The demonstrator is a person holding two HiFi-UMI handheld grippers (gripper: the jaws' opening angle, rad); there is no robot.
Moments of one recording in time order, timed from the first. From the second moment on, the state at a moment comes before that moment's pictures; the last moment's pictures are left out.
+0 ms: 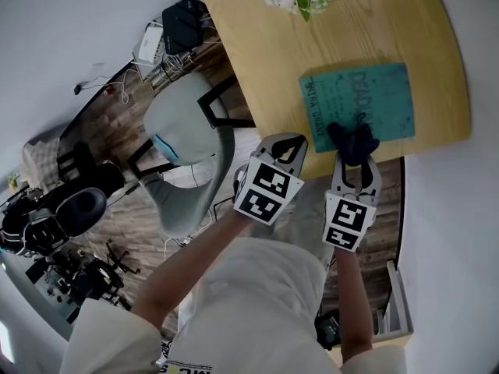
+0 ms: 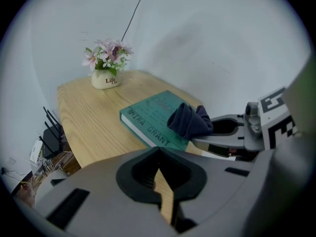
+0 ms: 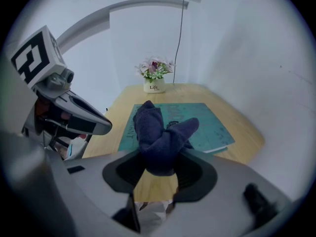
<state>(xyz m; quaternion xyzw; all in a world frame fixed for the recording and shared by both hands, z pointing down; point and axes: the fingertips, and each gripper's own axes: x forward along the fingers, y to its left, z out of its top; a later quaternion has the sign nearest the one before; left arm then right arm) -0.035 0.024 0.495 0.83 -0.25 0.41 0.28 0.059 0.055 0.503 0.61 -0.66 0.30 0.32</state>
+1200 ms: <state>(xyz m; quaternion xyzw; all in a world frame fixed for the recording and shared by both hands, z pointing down) -0.019 0.037 0.509 0.82 -0.25 0.41 0.31 0.162 0.019 0.475 0.66 -0.64 0.29 0.27</state>
